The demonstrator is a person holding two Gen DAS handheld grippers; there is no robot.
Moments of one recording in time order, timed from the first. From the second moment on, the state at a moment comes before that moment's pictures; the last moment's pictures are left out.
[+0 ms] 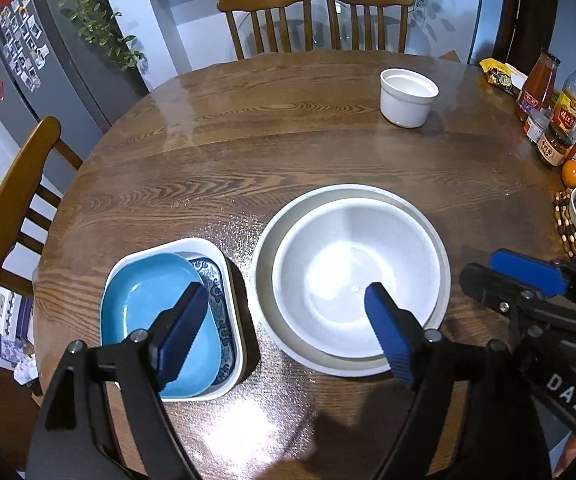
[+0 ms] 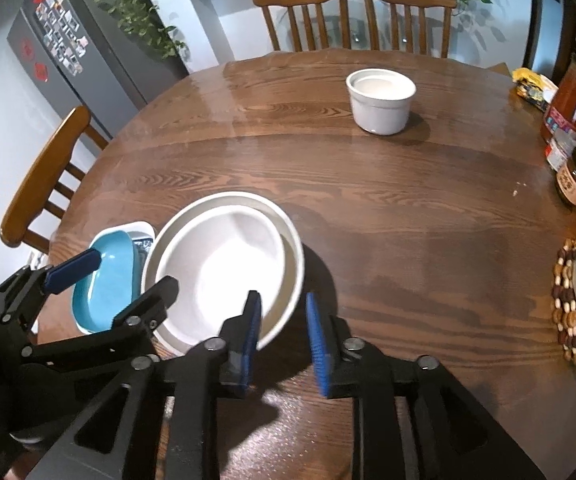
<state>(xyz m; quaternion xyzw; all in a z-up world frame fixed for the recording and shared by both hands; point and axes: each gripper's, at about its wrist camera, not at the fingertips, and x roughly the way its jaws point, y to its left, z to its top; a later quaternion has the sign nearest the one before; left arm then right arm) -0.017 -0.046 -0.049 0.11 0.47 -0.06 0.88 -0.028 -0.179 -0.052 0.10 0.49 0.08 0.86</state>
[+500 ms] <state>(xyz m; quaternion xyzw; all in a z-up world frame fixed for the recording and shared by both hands) -0.035 -0.076 -0.031 0.11 0.44 -0.07 0.89 -0.051 -0.237 -0.026 0.13 0.45 0.04 0.88</state>
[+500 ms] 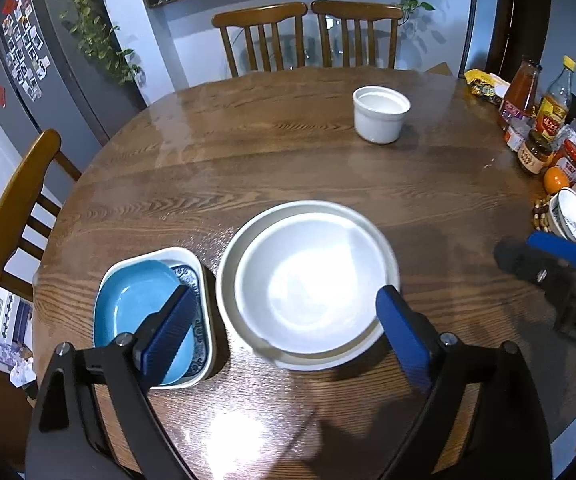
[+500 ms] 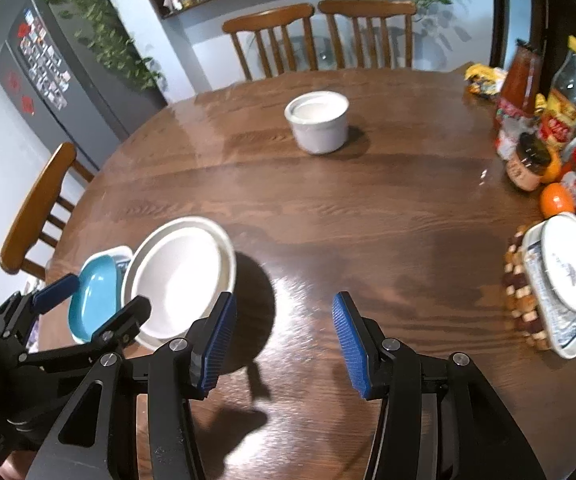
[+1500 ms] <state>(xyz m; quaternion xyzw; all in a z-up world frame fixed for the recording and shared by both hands) 0.035 -0.132 0.016 0.08 0.39 -0.05 0.92 0.063 -0.290 0.029 0.08 0.43 0.05 0.90</state>
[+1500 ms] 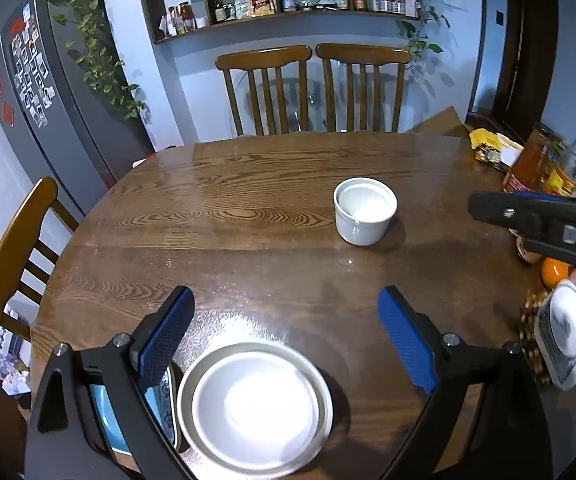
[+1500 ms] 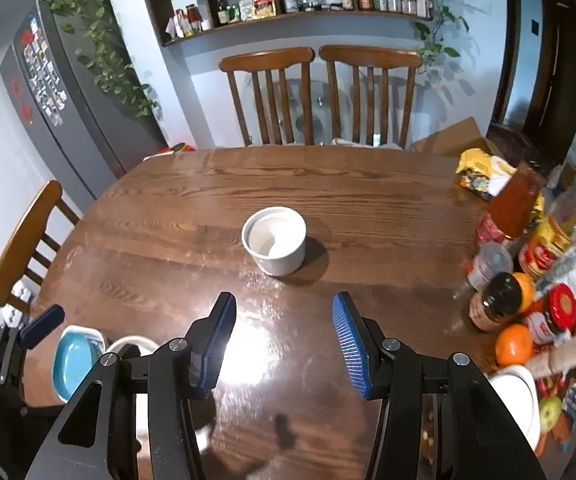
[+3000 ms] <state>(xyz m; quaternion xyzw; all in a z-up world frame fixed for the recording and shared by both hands) 0.065 -0.151 -0.037 0.11 0.44 -0.10 0.88 0.100 -0.315 -0.099 0.17 0.53 0.04 0.83</state>
